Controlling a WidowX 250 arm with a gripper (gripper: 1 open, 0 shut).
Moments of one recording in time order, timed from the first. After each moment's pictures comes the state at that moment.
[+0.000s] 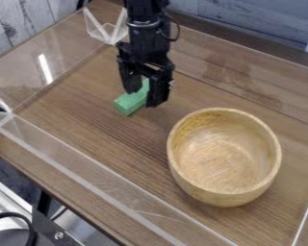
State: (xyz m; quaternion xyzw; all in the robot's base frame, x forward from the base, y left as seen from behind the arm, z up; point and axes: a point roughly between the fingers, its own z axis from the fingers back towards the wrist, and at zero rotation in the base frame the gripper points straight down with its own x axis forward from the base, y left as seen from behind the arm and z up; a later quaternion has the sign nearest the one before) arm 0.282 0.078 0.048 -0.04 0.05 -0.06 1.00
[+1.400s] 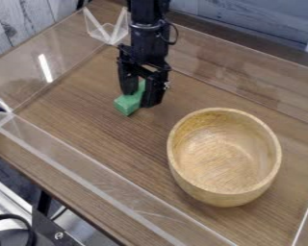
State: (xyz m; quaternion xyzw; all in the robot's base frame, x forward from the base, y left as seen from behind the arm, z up) arm 0.296 0.090 0.034 -0.03 0.07 -0.09 0.99
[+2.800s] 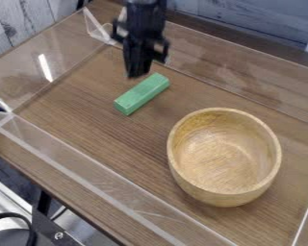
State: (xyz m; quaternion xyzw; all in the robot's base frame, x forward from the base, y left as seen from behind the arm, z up) arm 0.301 0.073 0.098 0.00 0.06 -0.07 1.00
